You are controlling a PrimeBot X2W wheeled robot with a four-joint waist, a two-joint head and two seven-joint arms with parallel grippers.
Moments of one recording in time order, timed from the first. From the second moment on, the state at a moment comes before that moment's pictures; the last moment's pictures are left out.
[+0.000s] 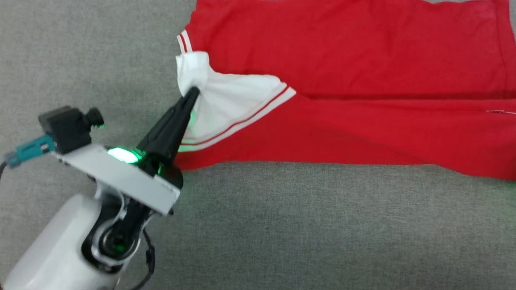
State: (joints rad) left arm -0.45 0.45 -0.44 -0.05 -1.17 -0.05 -0.09; right arm -0.34 -0.72 0.11 0.01 0.97 0.13 0.22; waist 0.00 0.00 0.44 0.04
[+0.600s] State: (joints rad) left arm -0.66 0.35 -0.51 0.38 -1.04 -0.06 -0.15; right arm -0.44 -0.67 0.21 0.22 0.95 0.13 0.11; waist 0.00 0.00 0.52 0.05
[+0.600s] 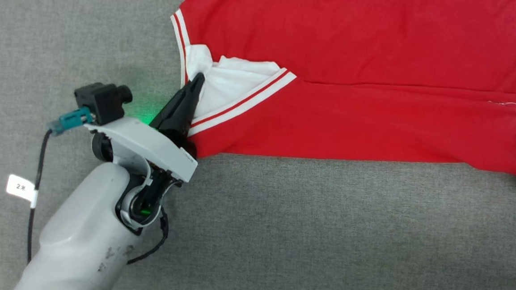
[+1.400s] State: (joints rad) left arm -0.62 0.68 -0.59 0.12 -0.96 0.05 0.22; right arm -0.40 -0.60 0.27 0.25 0.93 0.13 -0.05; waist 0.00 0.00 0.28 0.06
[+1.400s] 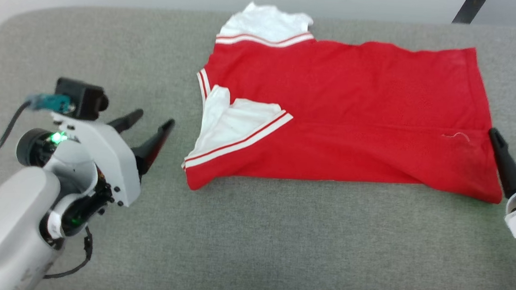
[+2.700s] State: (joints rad) left arm -0.77 0.59 -0.70 0.41 -1.18 0.03 0.72; right arm -0.42 -0.62 0.32 0.20 0.84 0.13 0.15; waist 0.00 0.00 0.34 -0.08
